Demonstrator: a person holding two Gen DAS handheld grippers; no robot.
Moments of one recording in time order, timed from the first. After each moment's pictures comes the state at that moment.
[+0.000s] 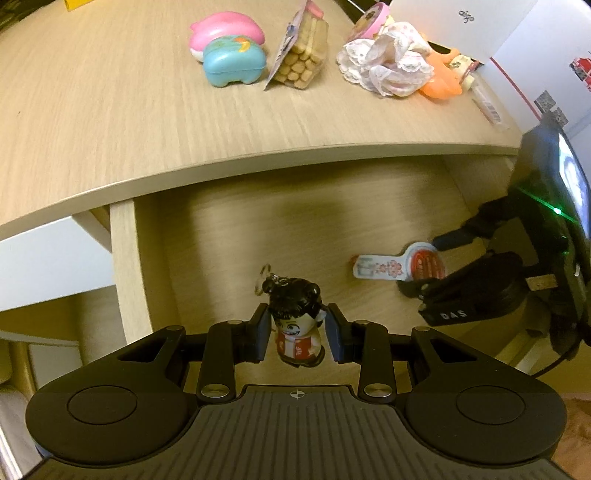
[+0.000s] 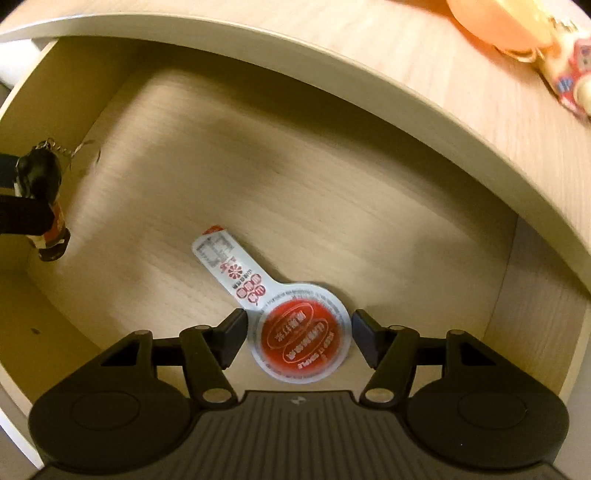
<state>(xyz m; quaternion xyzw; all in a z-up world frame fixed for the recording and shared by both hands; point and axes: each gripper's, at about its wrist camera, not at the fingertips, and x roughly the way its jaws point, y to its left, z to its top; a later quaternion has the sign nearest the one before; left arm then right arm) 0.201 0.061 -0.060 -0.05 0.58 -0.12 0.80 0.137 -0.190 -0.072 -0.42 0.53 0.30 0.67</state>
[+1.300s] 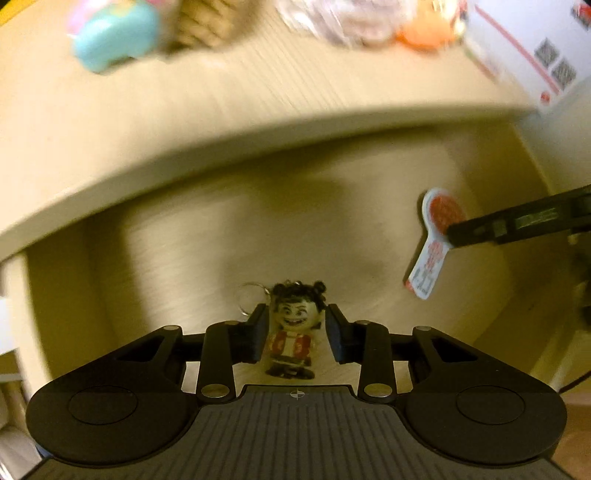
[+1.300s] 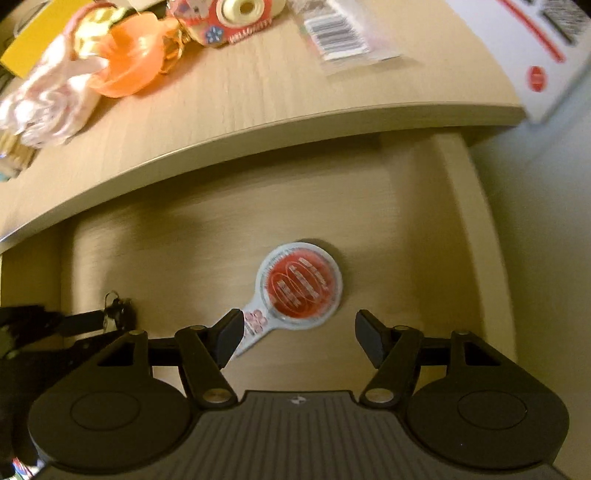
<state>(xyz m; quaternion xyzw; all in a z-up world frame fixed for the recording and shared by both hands) 0.233 0.031 -0.098 -0.01 0.59 -0.17 0.79 0.170 -0.277 -0.042 -0.11 0.60 0.13 0.78</state>
